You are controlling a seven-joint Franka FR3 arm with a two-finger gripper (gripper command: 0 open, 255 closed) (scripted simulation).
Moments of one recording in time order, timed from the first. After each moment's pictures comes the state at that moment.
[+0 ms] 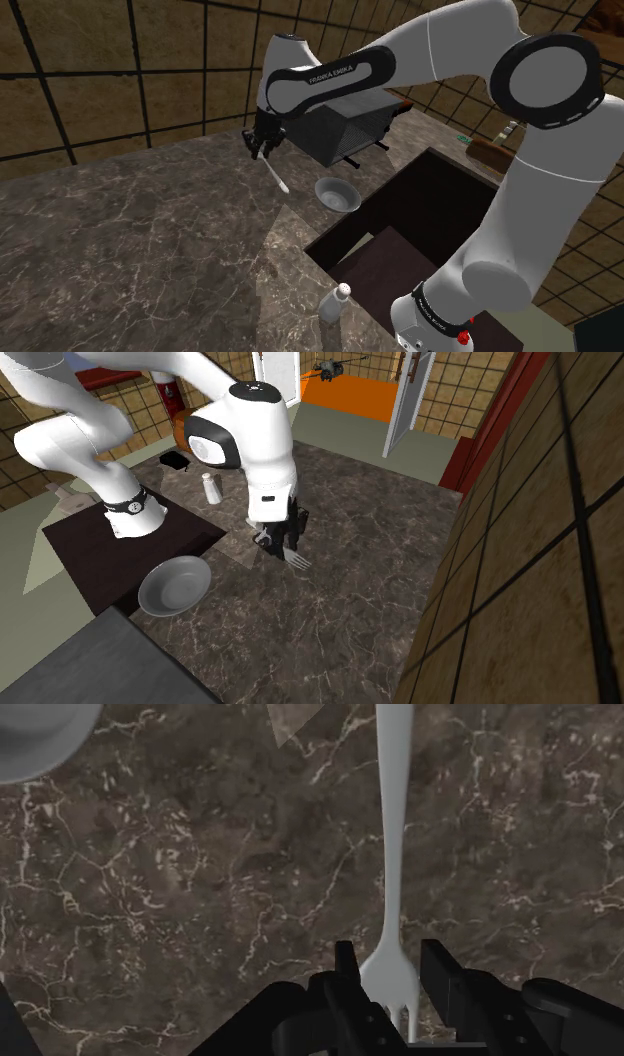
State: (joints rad) arm 0.05 0.27 0.20 -1.96 -0.09 2.30 0.40
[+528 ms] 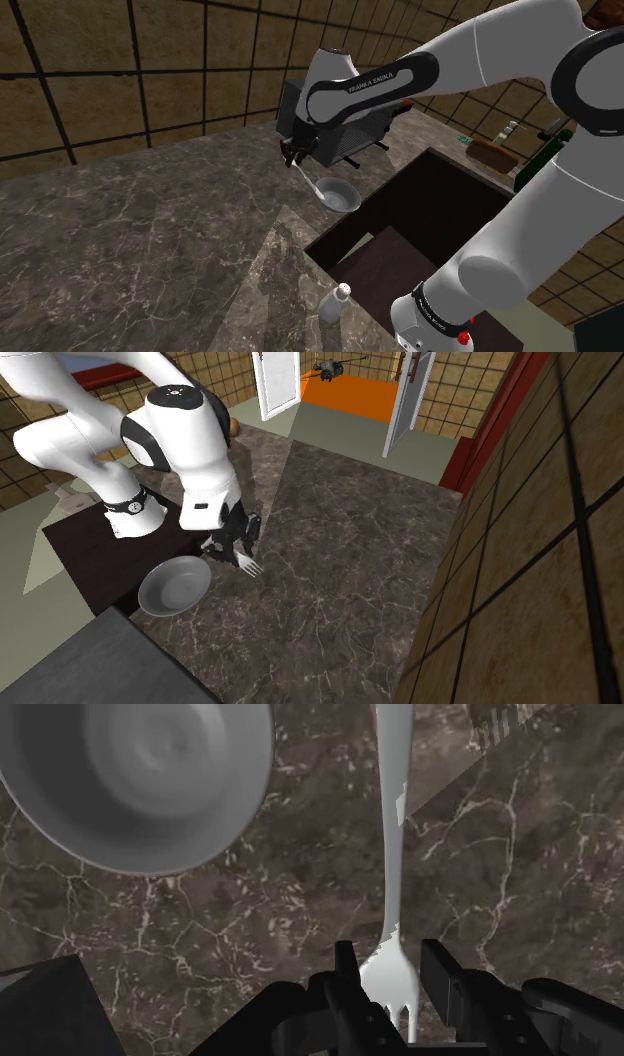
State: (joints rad) arm -0.04 0.04 0.16 -2.27 -0.02 2.38 0.24
